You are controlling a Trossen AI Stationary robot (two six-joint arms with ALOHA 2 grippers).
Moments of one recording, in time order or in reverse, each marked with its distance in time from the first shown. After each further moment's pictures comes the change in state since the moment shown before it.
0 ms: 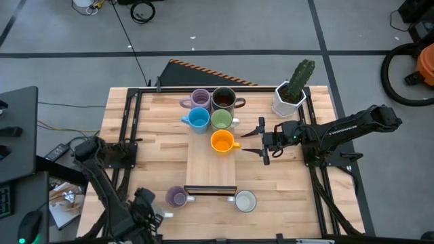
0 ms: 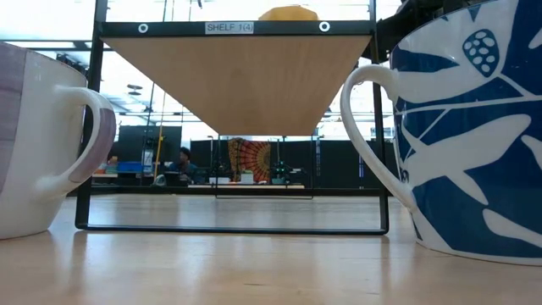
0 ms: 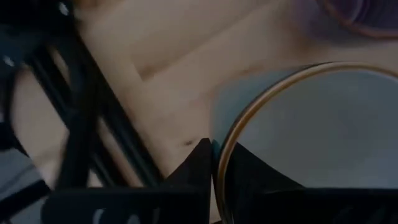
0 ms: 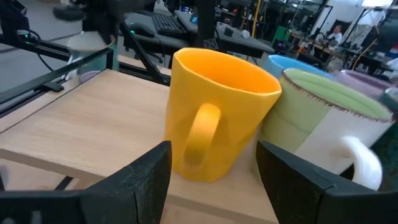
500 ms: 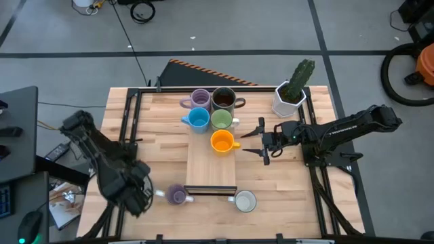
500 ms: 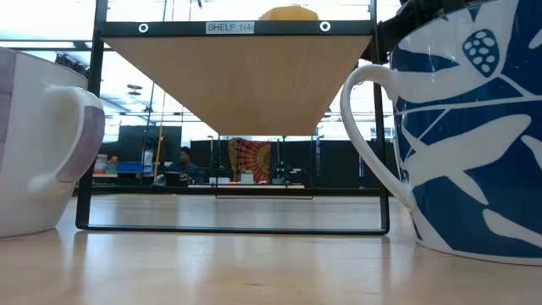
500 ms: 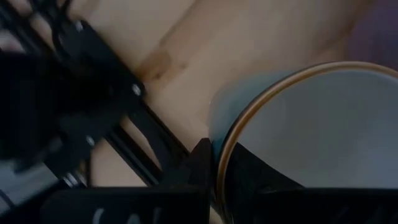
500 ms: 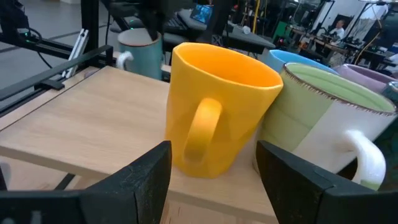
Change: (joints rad) left arm 0.110 -0.388 -0.338 -0.027 -0.046 0.324; right arm 0.000 0.000 0.000 -0.014 0.000 0.011
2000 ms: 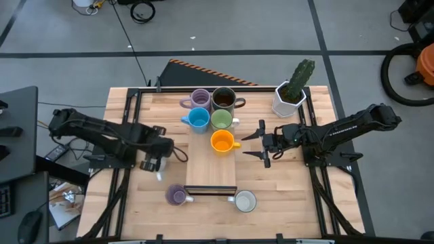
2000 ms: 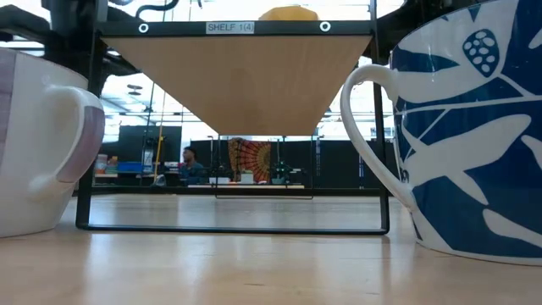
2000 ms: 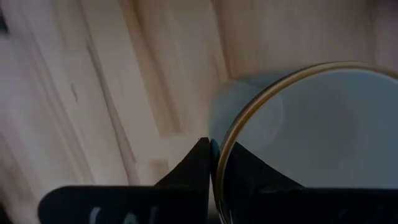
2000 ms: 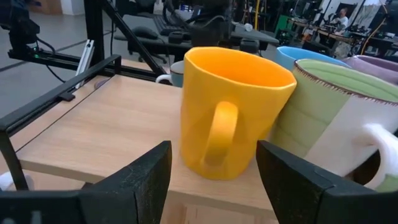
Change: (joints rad) left arm 0.715 -0.231 -0.283 0.353 -0.045 1.786; right arm 0.052 0.000 0.000 0.001 0.045 0.084
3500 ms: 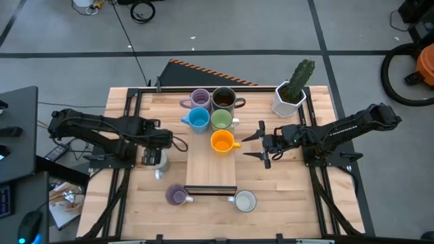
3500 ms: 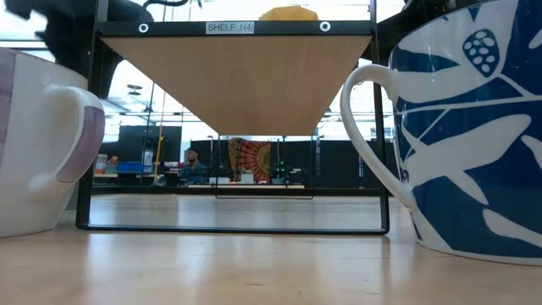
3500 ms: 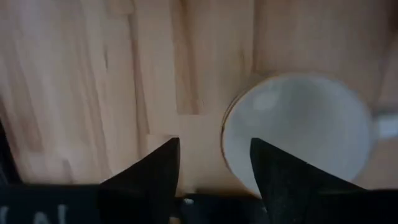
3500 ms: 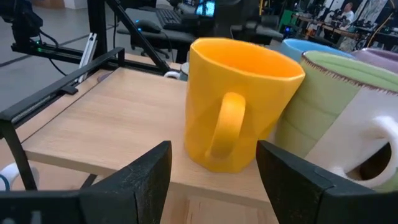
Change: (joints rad) left arm 0.073 0.000 0.115 -0.137 -0.039 -0.149; right arm 0.007 0.000 0.000 -0.024 -0.001 0.001
